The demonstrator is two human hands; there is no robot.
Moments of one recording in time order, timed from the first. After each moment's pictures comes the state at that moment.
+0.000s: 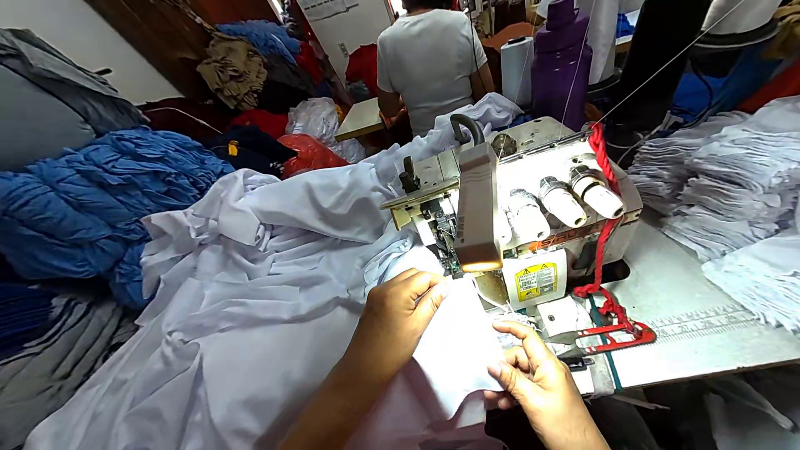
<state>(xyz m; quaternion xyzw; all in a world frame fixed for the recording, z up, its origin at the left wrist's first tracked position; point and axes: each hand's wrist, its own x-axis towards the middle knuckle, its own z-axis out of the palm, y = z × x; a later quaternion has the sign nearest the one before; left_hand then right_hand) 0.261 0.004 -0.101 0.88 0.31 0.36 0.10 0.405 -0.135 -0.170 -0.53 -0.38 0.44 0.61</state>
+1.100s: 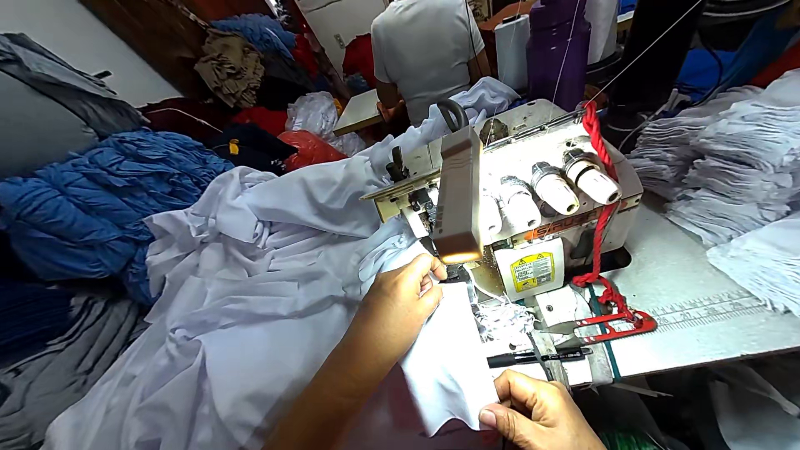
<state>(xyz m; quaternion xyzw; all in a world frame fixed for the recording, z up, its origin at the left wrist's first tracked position) 0.272 -0.002 -0.085 0.88 0.41 0.22 0.12 0.409 -0.164 -0.169 -0.48 -0.49 0.48 0.54</state>
